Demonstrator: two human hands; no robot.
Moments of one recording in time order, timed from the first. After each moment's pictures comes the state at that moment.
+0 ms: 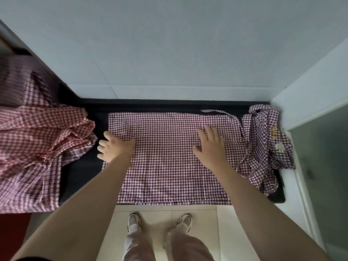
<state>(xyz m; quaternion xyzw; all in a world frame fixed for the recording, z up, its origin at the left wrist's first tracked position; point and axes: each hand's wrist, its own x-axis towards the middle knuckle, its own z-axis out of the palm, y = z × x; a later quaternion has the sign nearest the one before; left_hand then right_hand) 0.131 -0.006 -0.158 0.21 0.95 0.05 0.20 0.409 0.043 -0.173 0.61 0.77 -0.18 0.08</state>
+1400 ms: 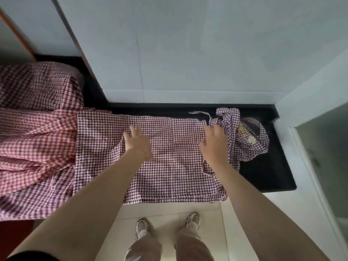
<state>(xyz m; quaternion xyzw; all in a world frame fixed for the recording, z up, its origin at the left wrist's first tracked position) 0.054 -0.022 -0.126 0.63 0.71 -0.28 0.16 0.301 -0.003 -0.137 0.66 0.74 -0.05 -0.11</state>
